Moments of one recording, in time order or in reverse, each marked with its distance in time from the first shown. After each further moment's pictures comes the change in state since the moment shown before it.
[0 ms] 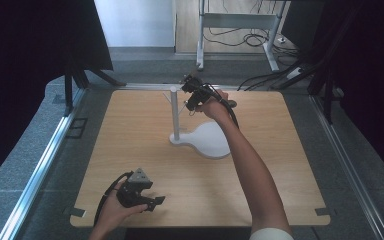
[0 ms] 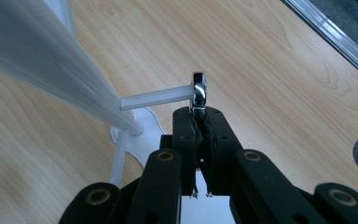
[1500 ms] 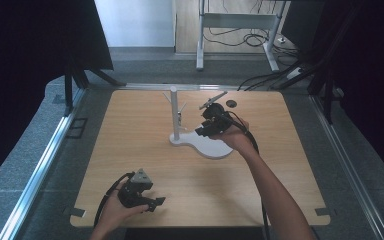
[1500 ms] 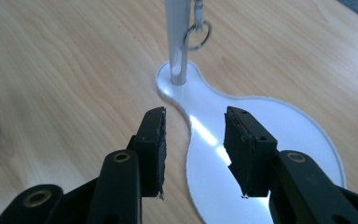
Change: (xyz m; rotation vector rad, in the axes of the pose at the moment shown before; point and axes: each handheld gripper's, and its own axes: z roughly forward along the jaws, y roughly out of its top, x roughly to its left) left arm 0.001 -0.001 0.005 0.028 0.011 0.002; right arm 0.021 -0.104 -0.029 -0.167 0.097 -0.022
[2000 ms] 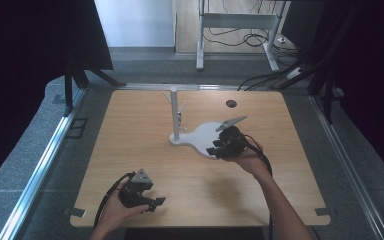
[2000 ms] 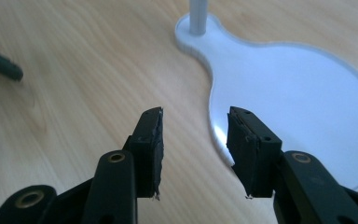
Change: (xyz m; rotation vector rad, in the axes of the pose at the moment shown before) left arm 0.000 0.000 0.002 0.008 0.000 0.001; right arm 0.009 -0.077 -0.011 -0.054 0.053 0.030
